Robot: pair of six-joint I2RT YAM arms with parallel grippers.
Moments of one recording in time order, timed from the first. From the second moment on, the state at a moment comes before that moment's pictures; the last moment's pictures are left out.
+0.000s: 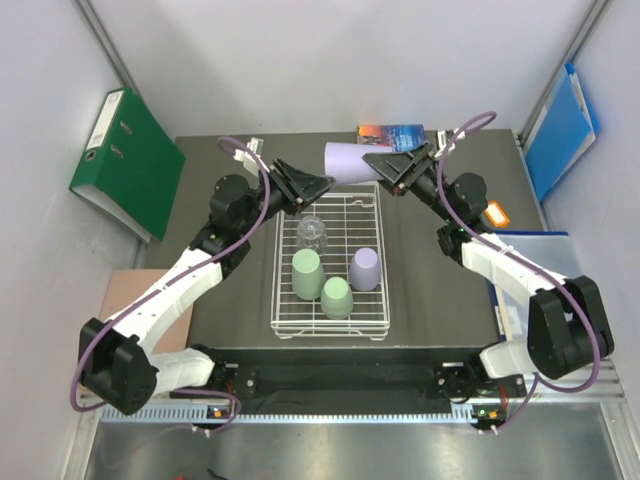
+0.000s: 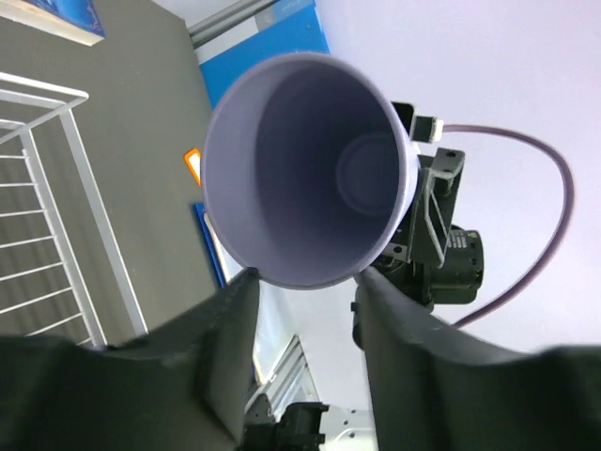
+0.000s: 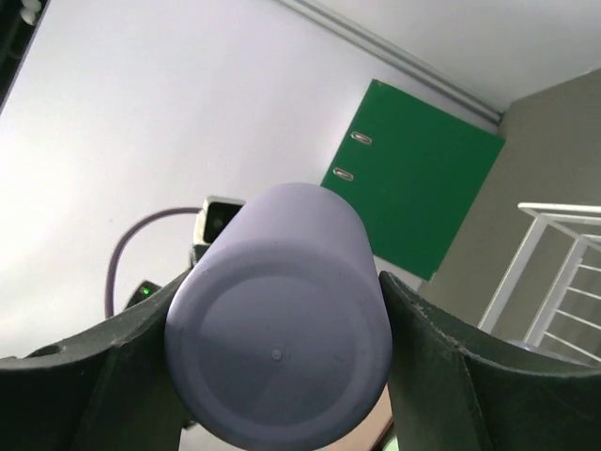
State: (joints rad) left arm -0.50 1.21 0.96 0.29 0.34 -1.16; right arm 0.39 1.38 0.86 0.85 -0.47 1.29
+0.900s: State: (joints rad) left arm -0.45 1.14 1.13 -0.05 0.13 -0.91; right arm 0.43 1.33 0.87 0.74 -0.58 1.22
